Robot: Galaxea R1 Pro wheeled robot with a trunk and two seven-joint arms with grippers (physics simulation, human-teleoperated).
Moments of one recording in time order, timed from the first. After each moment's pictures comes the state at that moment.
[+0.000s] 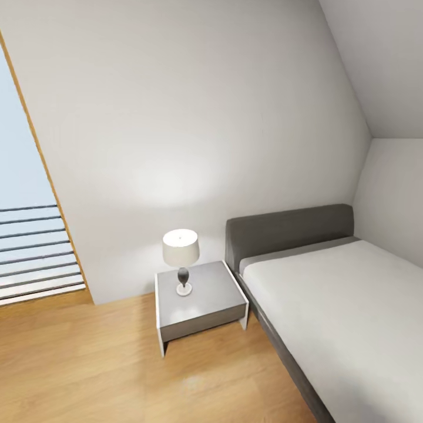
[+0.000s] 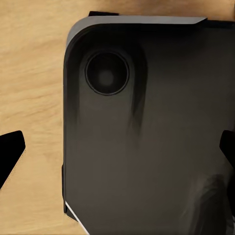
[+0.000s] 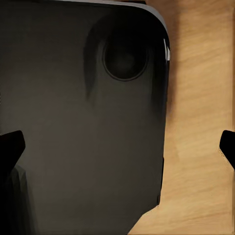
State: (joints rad) left arm 0.00 0.00 0.01 -0.05 0.06 -0.03 0.00; right arm 0.00 0.00 0.00 0.00 0.00 -0.06 0.00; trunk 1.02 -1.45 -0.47
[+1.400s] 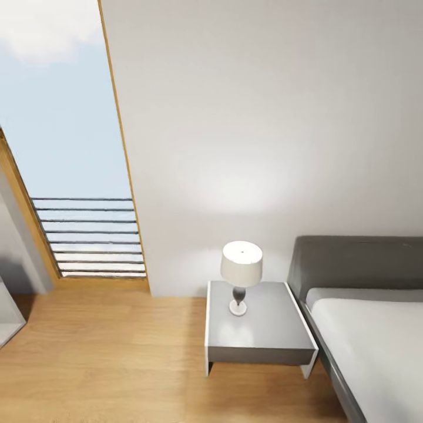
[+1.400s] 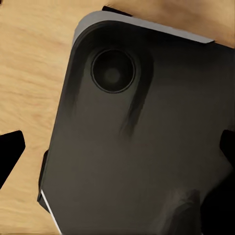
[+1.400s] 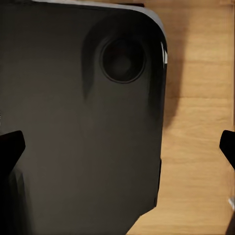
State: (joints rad) left arm 0.00 0.00 0.03 -0.05 0.27 -0.03 0.00; right arm 0.00 -0.01 0.00 0.00 0.01 -0.06 0.00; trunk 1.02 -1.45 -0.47
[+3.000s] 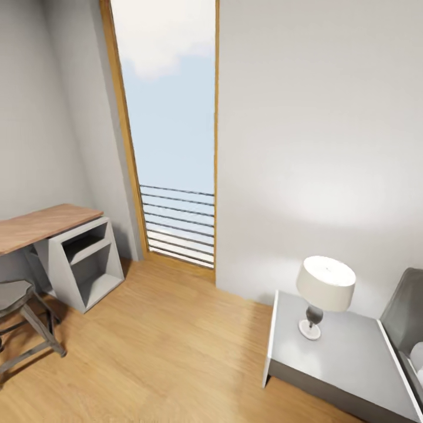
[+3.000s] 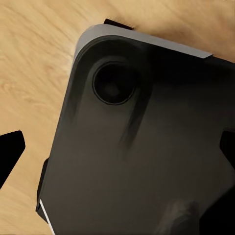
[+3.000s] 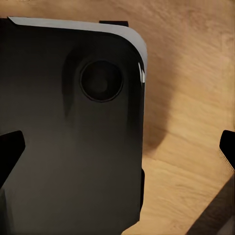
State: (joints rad) left arm 0.00 0.00 0.03 -0.05 0.28 -0.07 0.01; right arm 0.00 -0.03 0.00 -0.03 0.00 -0.07 0.00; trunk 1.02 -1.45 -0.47
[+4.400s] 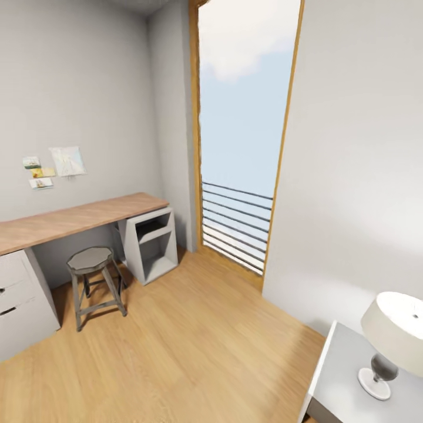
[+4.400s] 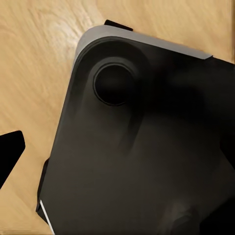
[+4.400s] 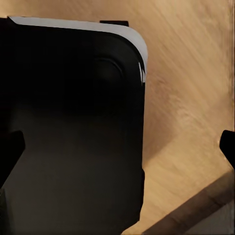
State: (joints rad) left arm 0.00 0.00 0.03 -0.05 0.29 -0.07 0.01; right arm 0.00 -0.03 0.00 -0.03 0.00 -0.07 0.00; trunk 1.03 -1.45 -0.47
